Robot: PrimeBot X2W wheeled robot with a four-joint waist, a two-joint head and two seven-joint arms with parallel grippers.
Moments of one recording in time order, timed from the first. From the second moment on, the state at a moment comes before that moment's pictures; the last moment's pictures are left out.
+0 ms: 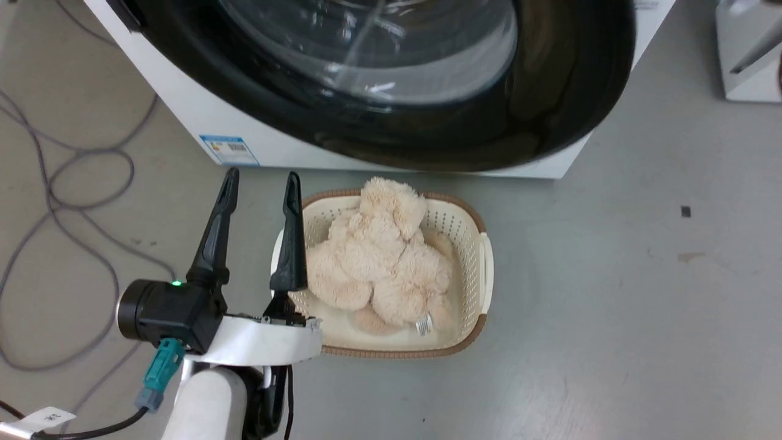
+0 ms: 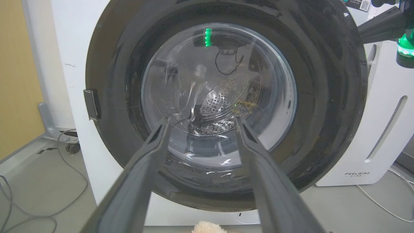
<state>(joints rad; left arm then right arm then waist) -0.22 0.05 -0.16 -0.10 -0.17 0.03 -0.26 -1.59 -0.22 0.27 1.13 1.12 0.13 0.99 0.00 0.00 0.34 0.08</state>
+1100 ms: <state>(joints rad) -0.01 0.05 -0.10 0.05 -0.11 0.02 -0.26 -1.01 -0.17 0.25 0.67 1.23 0.13 1.26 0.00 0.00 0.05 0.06</state>
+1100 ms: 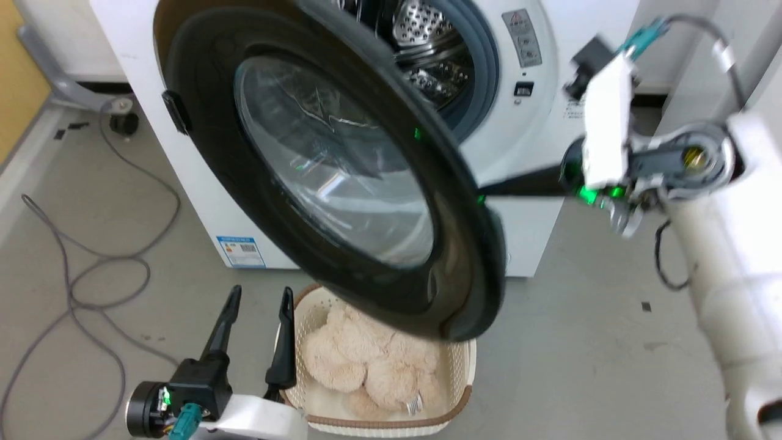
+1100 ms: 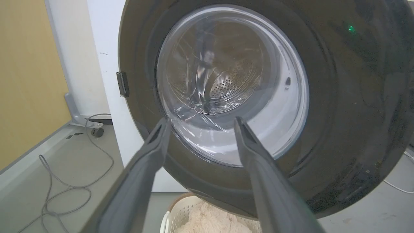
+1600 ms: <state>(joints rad) 0.02 0.07 -0.11 0.08 -0.11 0.01 -0.26 -0.75 -0.09 0.20 0.42 1.22 0.13 1.33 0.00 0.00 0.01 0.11</state>
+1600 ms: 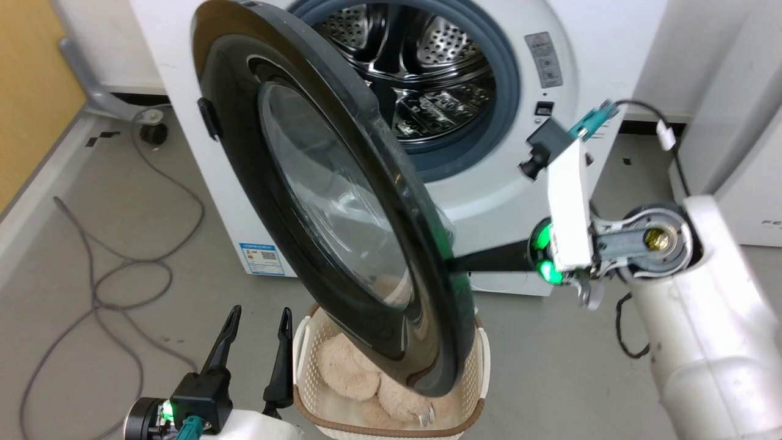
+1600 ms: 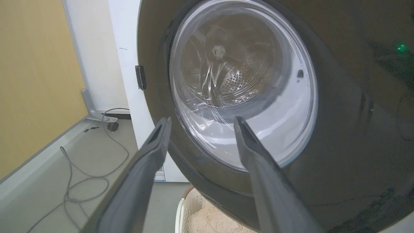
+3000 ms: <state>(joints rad) 0.04 0.10 -0.08 0.17 -0.14 0.03 -0.26 0.07 -0.05 -0.10 0.12 0.83 0.13 0.04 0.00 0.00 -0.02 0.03</state>
